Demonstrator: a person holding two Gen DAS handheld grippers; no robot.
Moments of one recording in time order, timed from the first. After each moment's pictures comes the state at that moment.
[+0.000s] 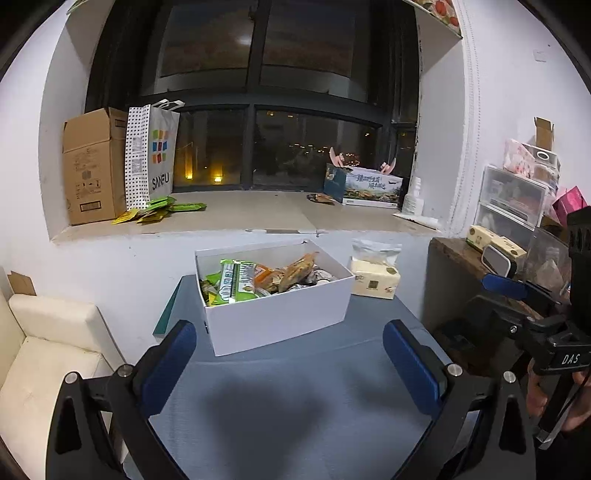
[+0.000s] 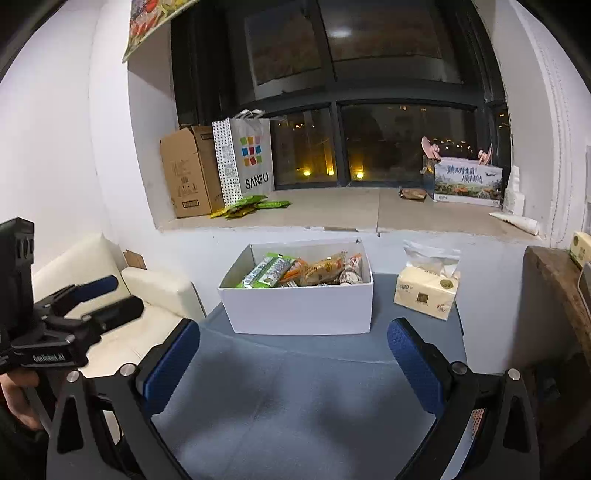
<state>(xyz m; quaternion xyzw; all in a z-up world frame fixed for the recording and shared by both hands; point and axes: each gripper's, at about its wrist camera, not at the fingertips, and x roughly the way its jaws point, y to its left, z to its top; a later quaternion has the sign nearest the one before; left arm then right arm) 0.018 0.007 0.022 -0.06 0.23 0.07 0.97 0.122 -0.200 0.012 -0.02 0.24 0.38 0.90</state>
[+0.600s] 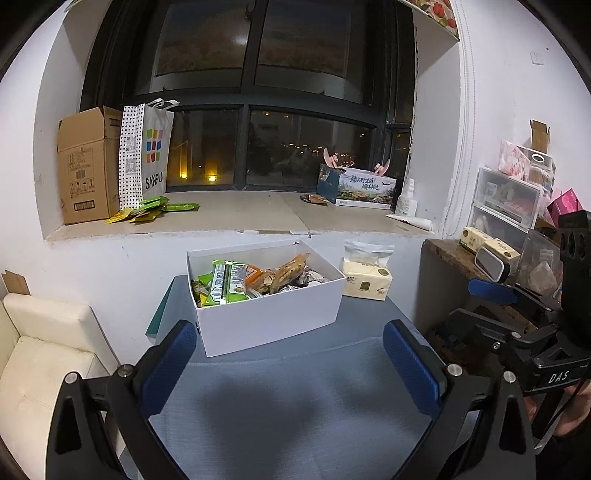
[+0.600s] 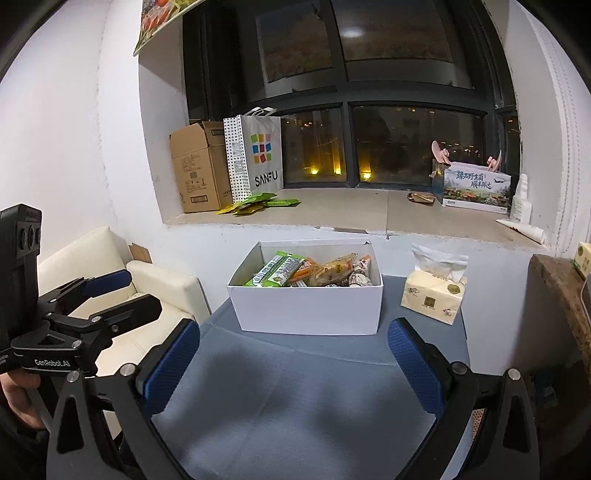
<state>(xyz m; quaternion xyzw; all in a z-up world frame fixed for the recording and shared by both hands) 0.022 0.007 0.024 -0.07 0.24 0.06 0.97 0.115 -0.191 0.013 -0.04 0.24 0.39 0.89</state>
